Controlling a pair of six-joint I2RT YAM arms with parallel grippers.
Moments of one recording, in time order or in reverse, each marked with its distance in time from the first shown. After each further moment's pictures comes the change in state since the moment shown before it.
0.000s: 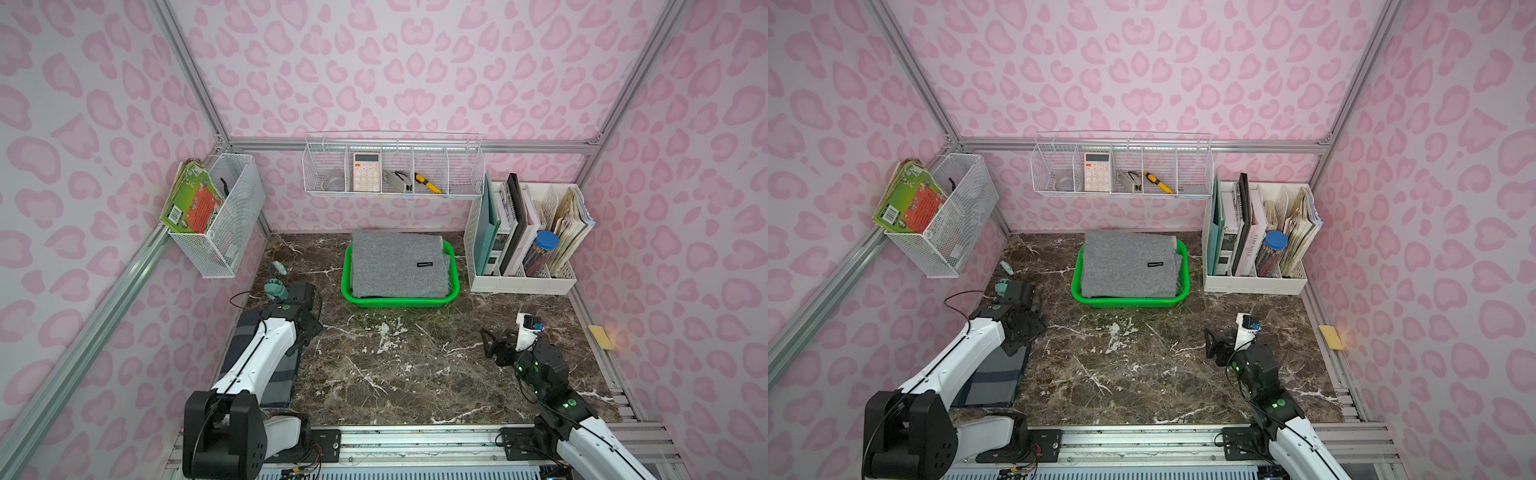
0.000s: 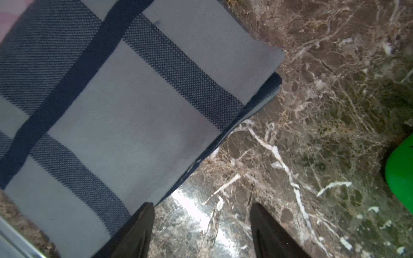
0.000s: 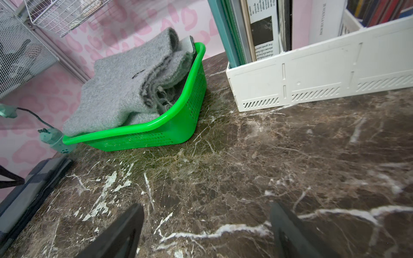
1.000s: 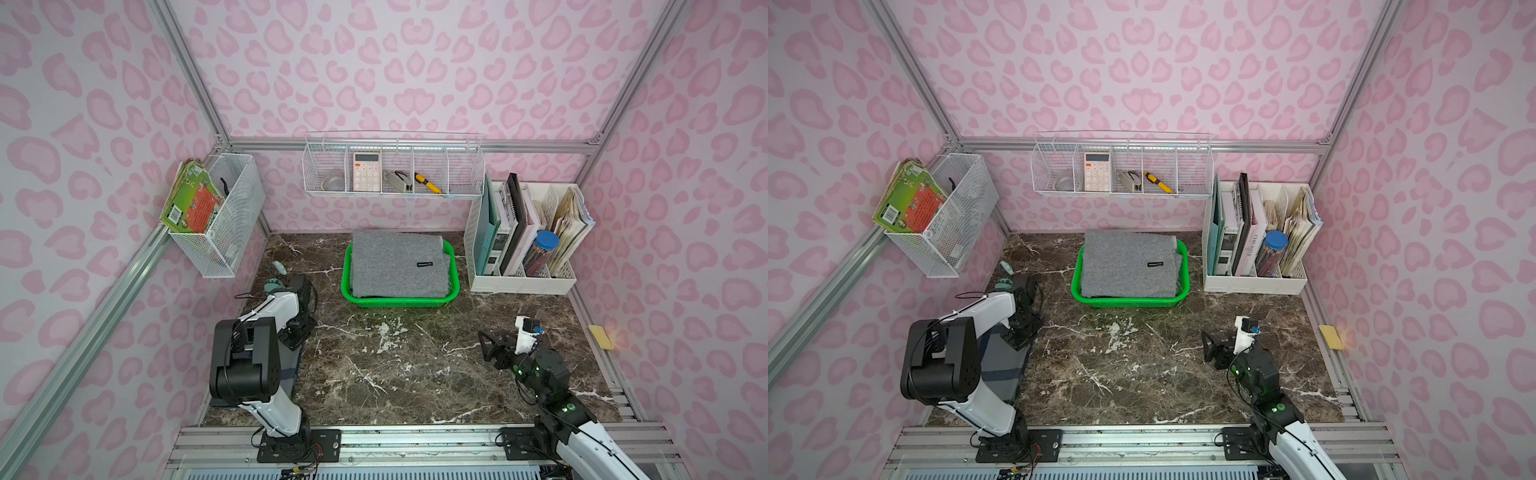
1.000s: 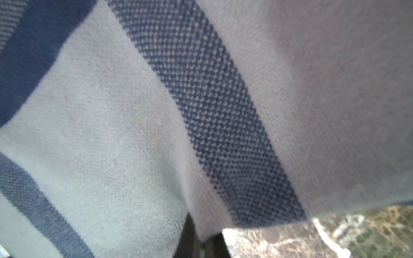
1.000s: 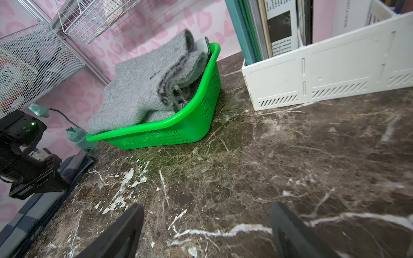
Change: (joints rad) left arm 0.117 0.355 0.105 -0.005 0.038 -0.116; right arm 0.000 -0.027 -0.045 0.053 -0.062 0.028
